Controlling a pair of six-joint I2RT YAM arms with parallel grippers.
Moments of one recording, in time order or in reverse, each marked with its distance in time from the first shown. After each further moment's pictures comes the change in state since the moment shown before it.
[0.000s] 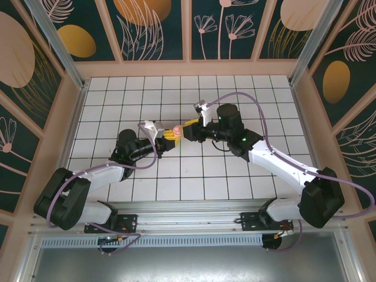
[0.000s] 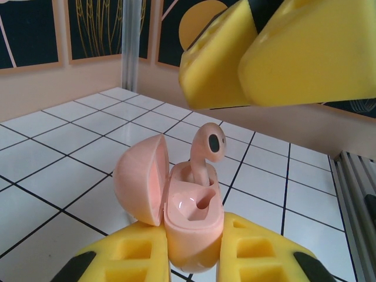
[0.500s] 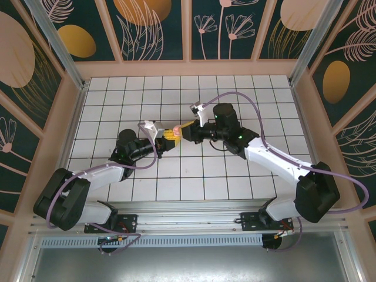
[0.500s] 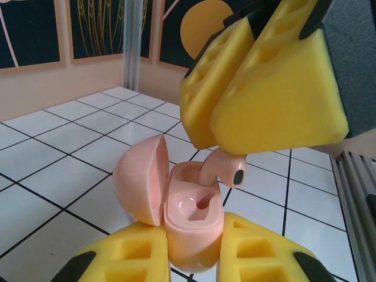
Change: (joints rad) left arm 0.000 -0.004 0.001 -0.009 -0.007 0.004; right arm 0.000 0.051 0.016 -0.014 -0.060 0.003
